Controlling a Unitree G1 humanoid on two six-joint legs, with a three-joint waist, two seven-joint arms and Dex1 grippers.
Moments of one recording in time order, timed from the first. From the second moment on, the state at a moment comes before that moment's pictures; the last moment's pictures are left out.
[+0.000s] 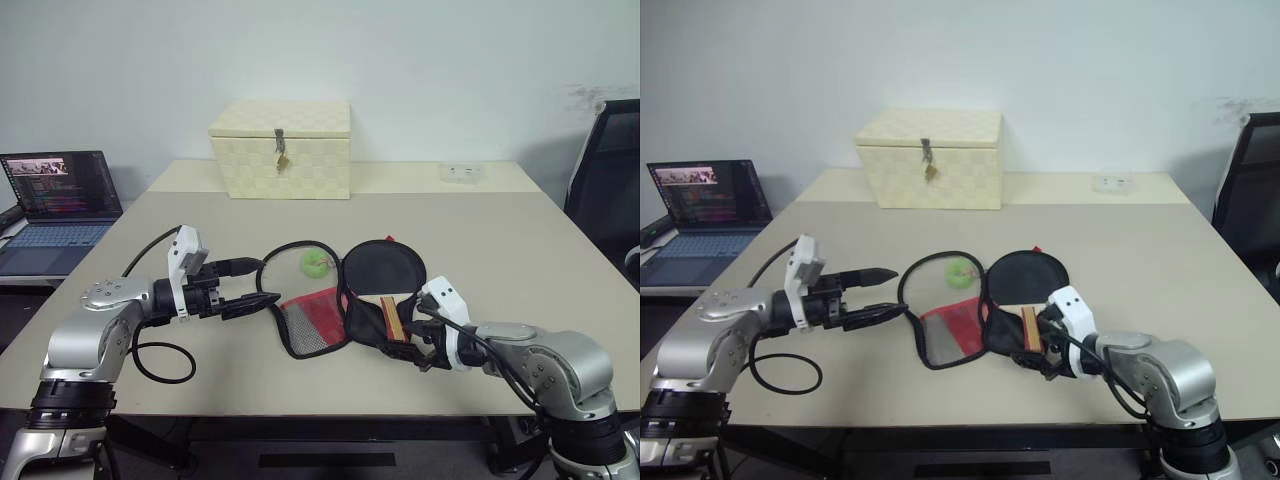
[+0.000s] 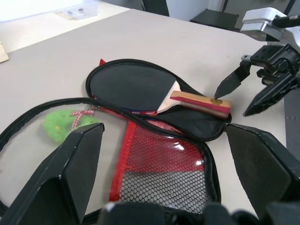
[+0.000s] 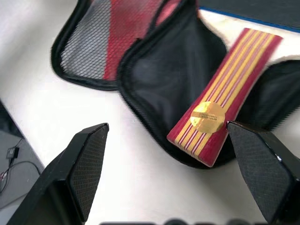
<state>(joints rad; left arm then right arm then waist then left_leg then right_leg) -0.51 0.80 0.15 0.09 -0.55 0.45 -1.21 -0.48 -0.40 -0.01 -0.48 0.53 1.44 0.46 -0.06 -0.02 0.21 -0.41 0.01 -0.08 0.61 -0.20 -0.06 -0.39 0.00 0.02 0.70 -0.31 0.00</state>
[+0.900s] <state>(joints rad) -0.53 0.79 0.09 0.48 -0.28 0.29 -1.03 -0.60 -0.67 -0.11 -0.51 0.69 1.23 0.70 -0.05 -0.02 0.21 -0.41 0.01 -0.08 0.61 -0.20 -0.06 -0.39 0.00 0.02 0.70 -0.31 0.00</state>
